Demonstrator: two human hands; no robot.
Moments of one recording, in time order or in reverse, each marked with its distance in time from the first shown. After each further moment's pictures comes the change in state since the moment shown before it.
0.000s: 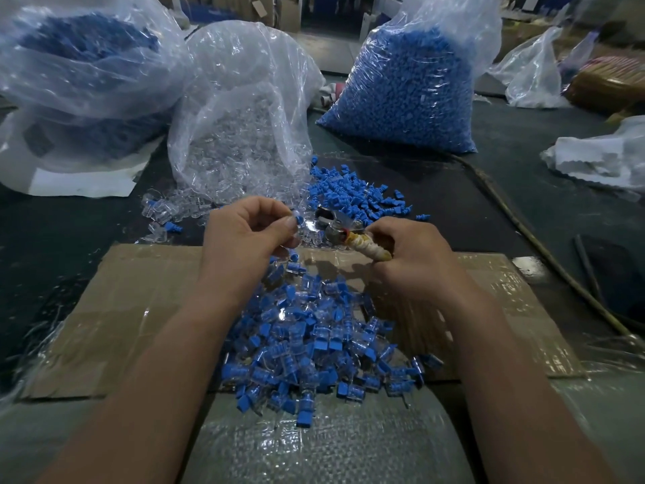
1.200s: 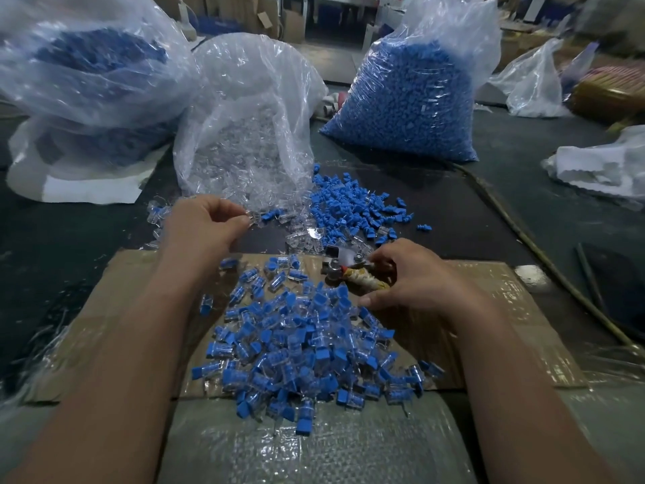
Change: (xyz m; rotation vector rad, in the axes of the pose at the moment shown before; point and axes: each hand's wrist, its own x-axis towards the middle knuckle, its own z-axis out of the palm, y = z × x) left_hand 0.031 -0.020 -0.037 0.376 0.155 -0.082; right_hand 0.008 0.024 0.005 -0.029 -0.265 0.092
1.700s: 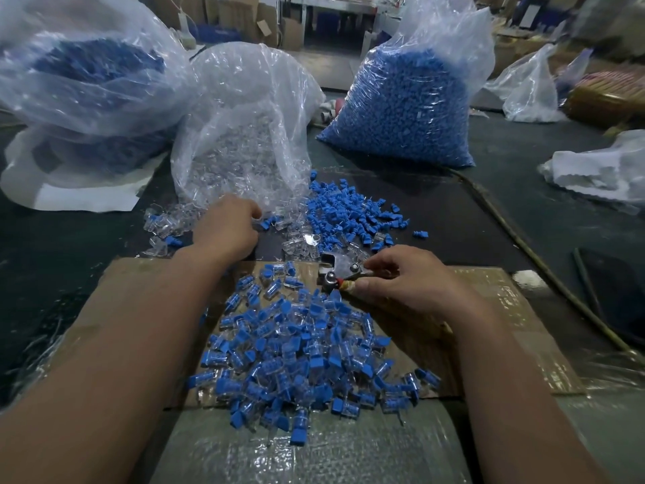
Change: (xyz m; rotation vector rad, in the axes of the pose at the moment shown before) left_hand 0.049 -0.005 0.035 0.724 -0.210 0.121; right_hand 0.000 0.006 -0.002 0.098 0.070 -0.010
